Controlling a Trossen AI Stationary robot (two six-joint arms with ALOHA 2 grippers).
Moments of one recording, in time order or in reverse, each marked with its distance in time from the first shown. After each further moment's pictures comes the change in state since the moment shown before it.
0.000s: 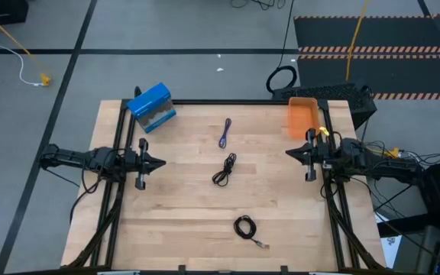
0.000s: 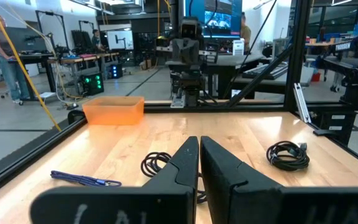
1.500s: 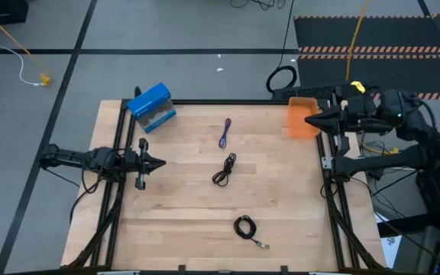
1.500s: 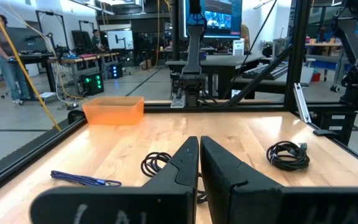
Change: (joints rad) left arm 0.000 0.000 0.000 0.000 0.000 0.000; right arm 0.000 0.662 1.153 -0.608 -0.006 0.123
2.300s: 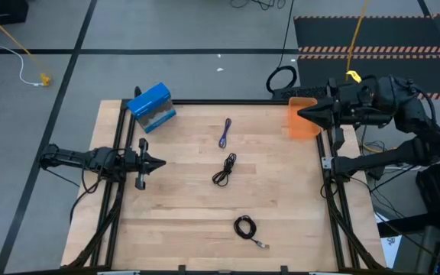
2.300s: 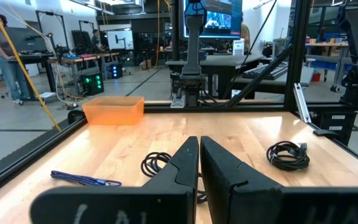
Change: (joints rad) left arm 0.000 0.000 0.000 0.000 0.000 0.000; right arm 0.000 0.171 0.225 -0.093 0.002 0.040
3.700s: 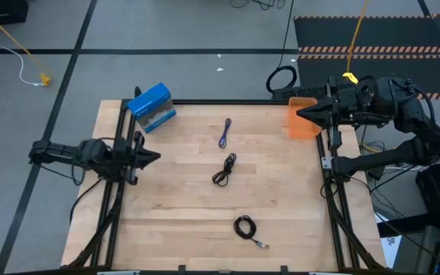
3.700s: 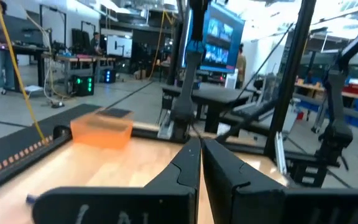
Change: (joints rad) left arm -0.004 0.190 0.244 0.023 0.003 -0.161; right arm 0.000 0.002 0.000 0.006 0.002 -0.143
